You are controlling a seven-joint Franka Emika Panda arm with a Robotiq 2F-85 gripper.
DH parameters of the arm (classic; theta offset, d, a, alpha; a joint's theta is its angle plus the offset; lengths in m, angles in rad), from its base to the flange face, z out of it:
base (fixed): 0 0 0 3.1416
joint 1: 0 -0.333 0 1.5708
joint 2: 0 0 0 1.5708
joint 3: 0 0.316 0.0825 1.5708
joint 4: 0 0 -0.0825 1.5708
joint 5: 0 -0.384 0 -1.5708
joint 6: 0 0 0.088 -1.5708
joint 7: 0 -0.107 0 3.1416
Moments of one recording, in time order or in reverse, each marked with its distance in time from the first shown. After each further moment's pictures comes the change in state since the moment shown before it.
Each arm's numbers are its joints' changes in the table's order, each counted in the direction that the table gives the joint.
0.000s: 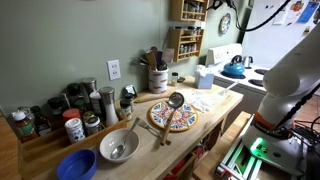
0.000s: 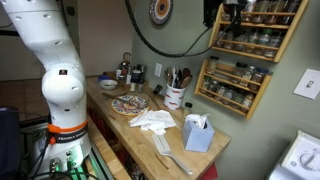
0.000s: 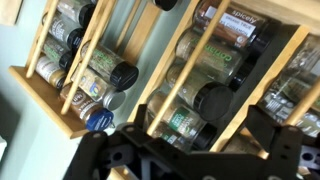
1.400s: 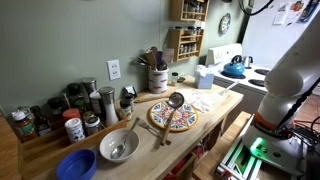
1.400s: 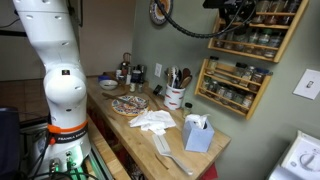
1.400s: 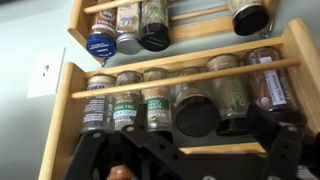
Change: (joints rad) arm -0.061 0.108 0.024 0.208 0.532 -0.115 0.372
